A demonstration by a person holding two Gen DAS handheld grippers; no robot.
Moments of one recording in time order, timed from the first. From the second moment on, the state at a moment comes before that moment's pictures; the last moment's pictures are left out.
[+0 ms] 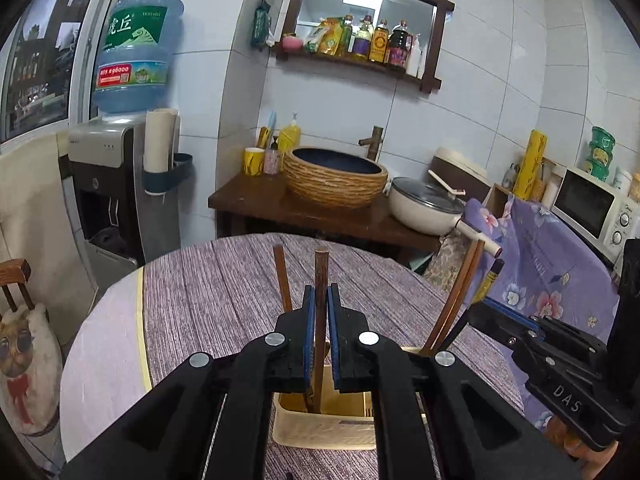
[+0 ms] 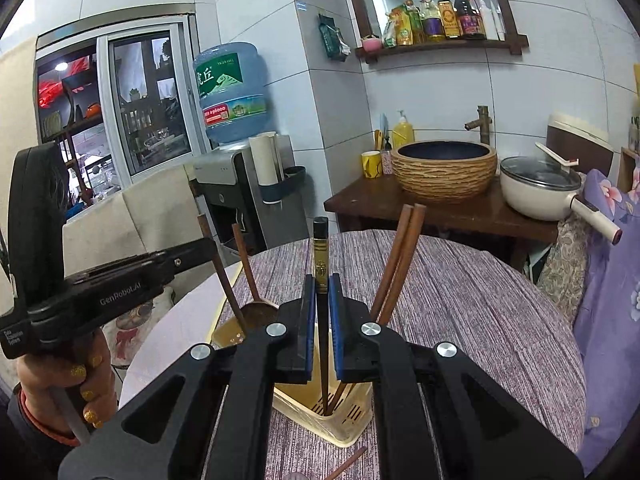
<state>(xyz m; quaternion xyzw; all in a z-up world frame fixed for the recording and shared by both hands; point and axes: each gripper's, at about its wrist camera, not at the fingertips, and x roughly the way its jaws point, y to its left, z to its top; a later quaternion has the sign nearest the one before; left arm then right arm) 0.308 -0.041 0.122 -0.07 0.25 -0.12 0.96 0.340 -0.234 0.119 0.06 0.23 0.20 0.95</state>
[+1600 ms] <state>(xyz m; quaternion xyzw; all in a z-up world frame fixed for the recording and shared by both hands) 0.163 -0.006 -0.004 0.00 0.28 -0.07 0.96 0.222 -0.240 -0.036 0.02 0.34 0.12 0.93</state>
